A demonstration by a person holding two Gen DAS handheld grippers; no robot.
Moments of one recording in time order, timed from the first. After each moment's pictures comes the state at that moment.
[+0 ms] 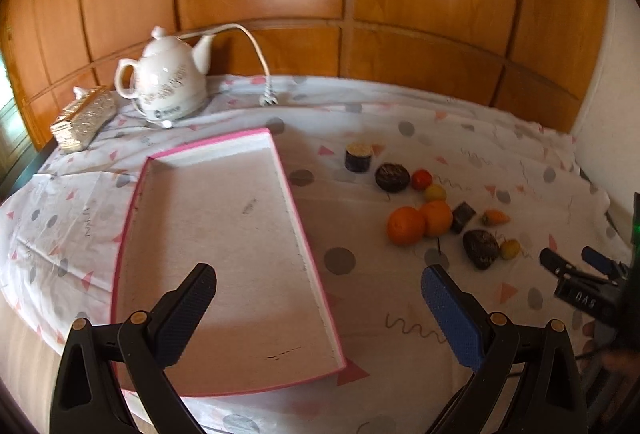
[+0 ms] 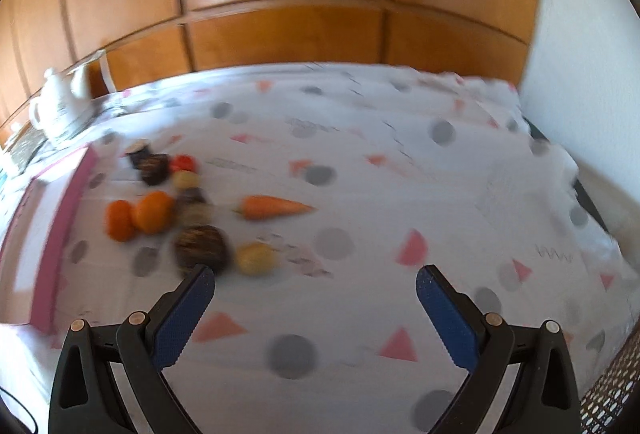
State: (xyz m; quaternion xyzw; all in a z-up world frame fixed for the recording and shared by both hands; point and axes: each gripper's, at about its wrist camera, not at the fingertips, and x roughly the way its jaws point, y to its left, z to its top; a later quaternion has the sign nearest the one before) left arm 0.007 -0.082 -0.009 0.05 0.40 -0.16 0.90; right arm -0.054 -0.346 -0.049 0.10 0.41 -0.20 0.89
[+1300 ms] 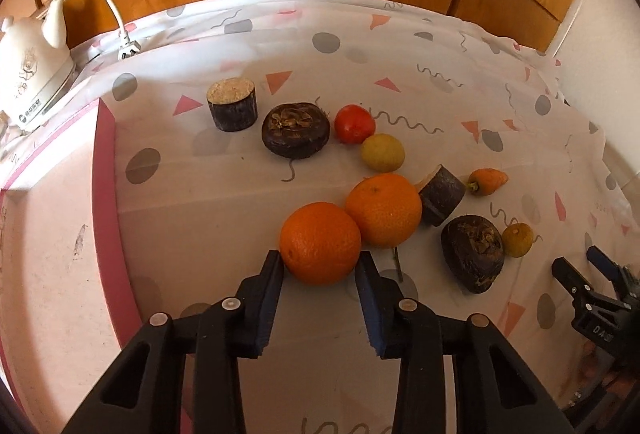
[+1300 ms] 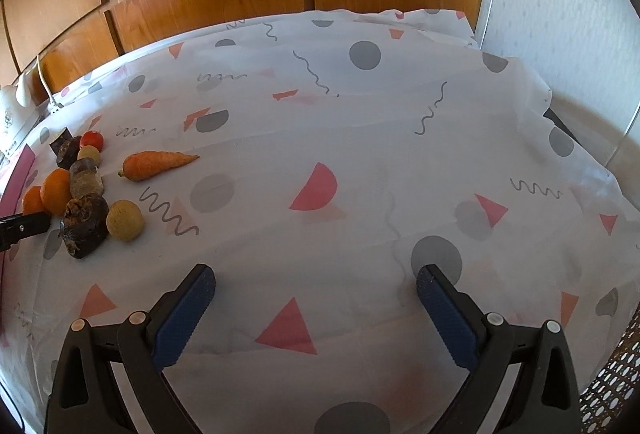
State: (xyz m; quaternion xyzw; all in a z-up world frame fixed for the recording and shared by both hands) left arm 0.087 -0.188 -0.085 0.11 0.50 -0.26 0.82; right arm -0.076 -0.401 -0.100 0.14 0.44 -0.24 0.85
